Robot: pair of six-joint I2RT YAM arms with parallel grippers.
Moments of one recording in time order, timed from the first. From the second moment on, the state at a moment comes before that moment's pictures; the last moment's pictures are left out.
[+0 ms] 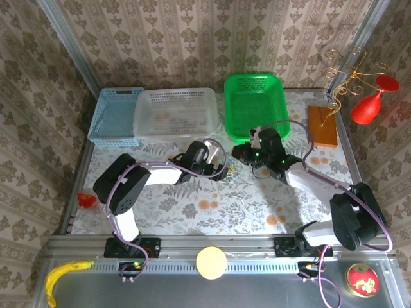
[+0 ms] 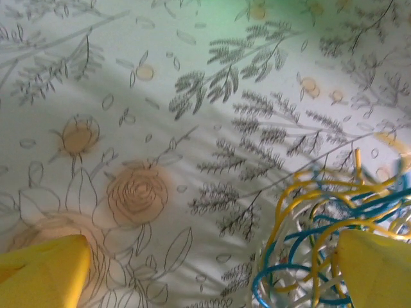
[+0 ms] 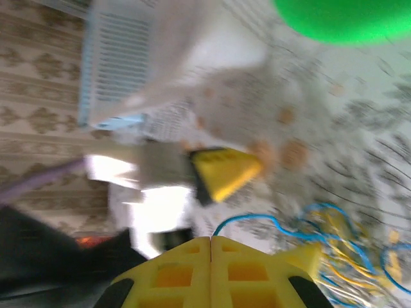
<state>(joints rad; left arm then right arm) -0.78 1.79 0.84 0.21 0.15 -0.18 0.42 1.34 0.77 0.05 -0.40 0.90</state>
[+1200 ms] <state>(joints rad) -0.78 1.77 0.72 0.37 0.12 -0.20 0.38 1.16 1.62 -0.21 -0.50 0.87</state>
